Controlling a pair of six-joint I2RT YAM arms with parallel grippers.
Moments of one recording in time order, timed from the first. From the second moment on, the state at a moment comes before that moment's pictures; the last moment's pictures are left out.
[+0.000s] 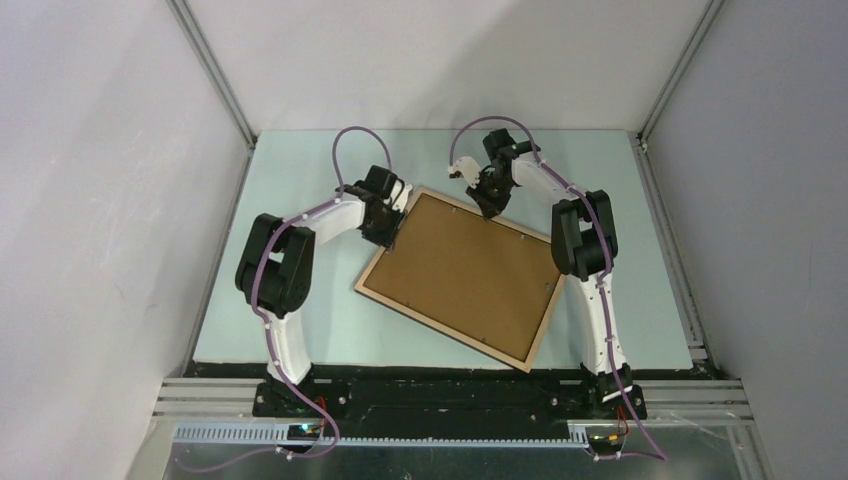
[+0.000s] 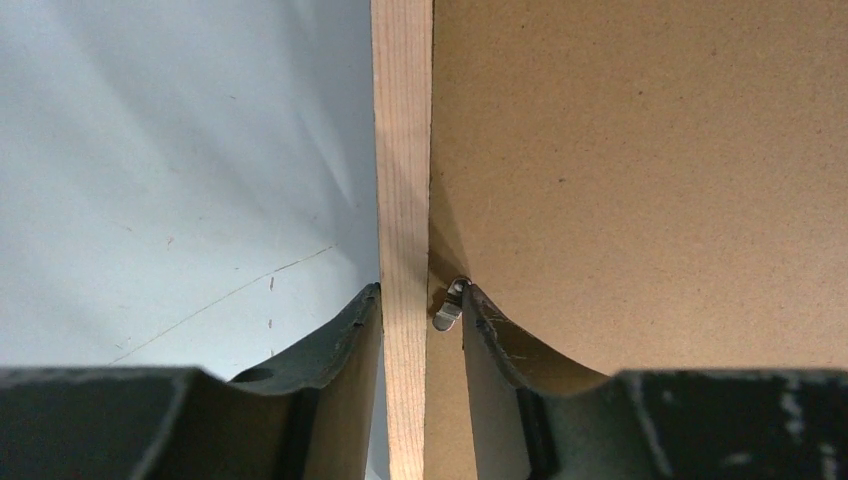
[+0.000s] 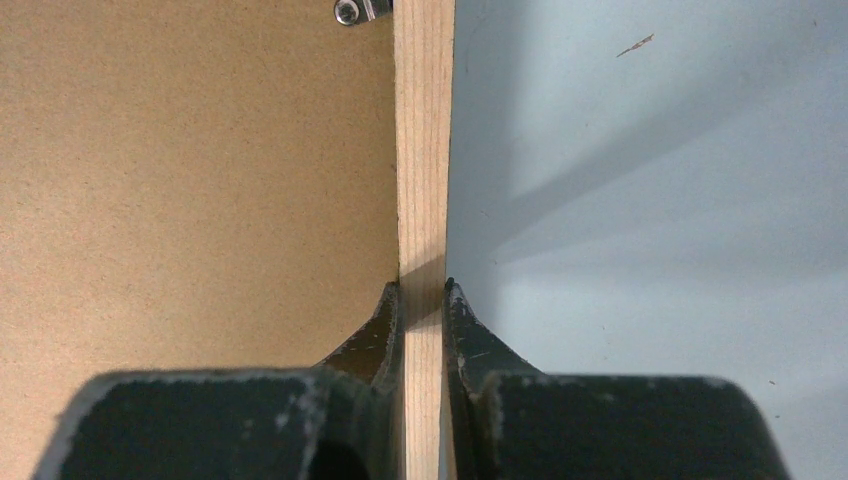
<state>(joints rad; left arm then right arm) -0.40 1.92 1.32 -0.56 0.04 0.03 0.36 2.35 2.02 -0.92 -0.30 -0.73</state>
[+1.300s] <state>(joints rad) -0.37 1.90 1.29 -0.55 0.09 0.05 0.36 2.35 2.02 -0.91 -0.30 -0.73</state>
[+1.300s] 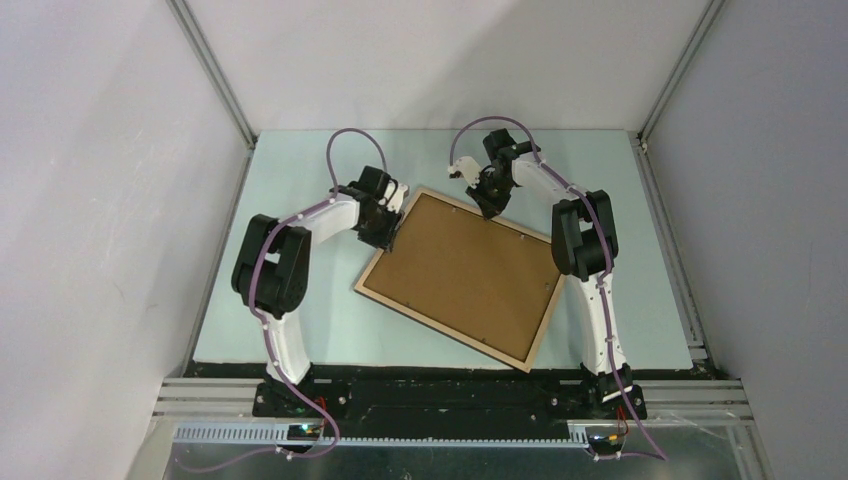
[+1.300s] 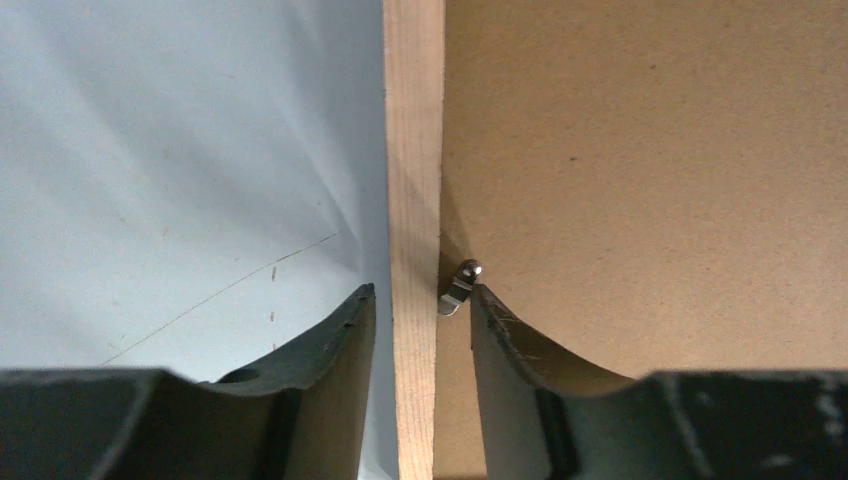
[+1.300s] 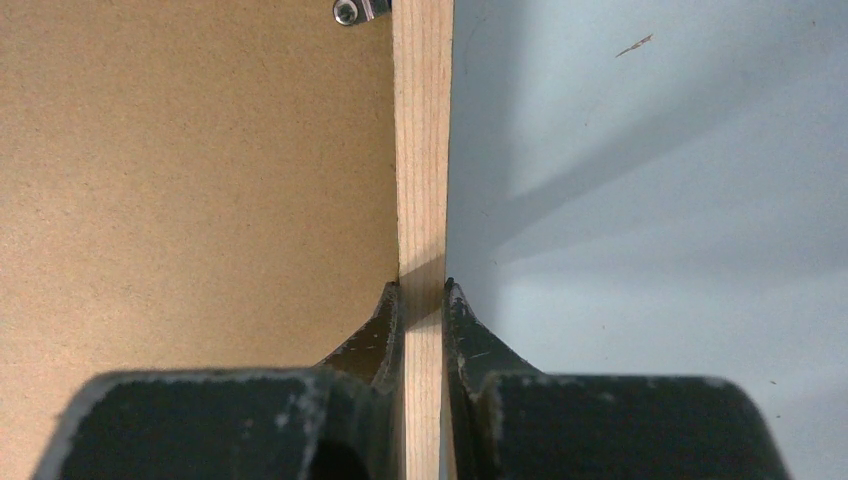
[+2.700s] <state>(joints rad) -0.32 1.88 1.29 -0.62 0.14 0.06 0.36 2.35 2.01 -0.91 -0.30 -0.73</state>
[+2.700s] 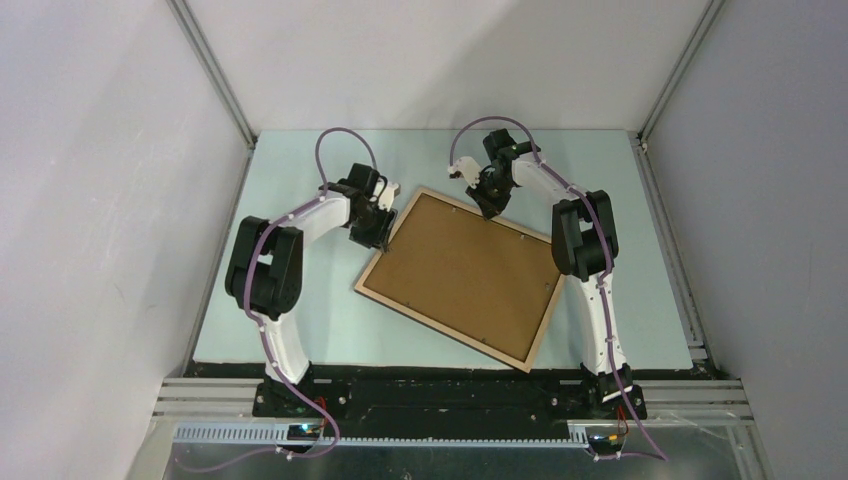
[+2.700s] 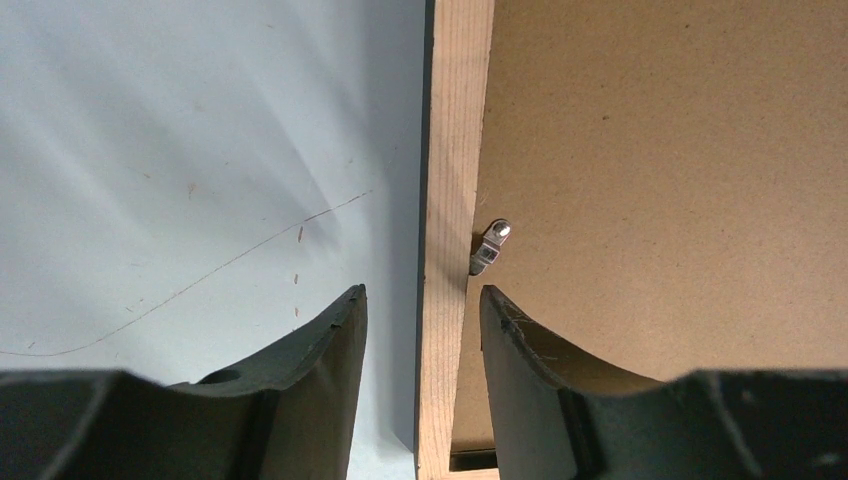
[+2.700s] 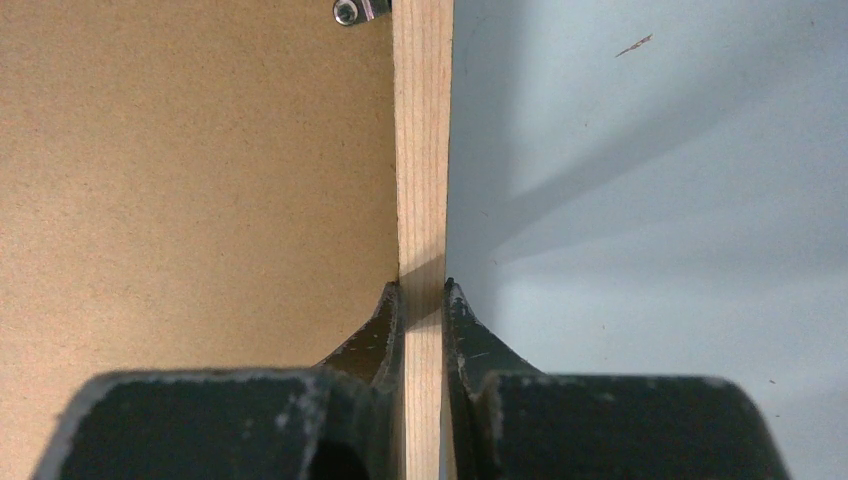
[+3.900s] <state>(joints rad) -0.33 1.94 1.34 -0.65 0.16 0.06 0.37 2.35 2.01 -0.91 -0.29 -0.73</state>
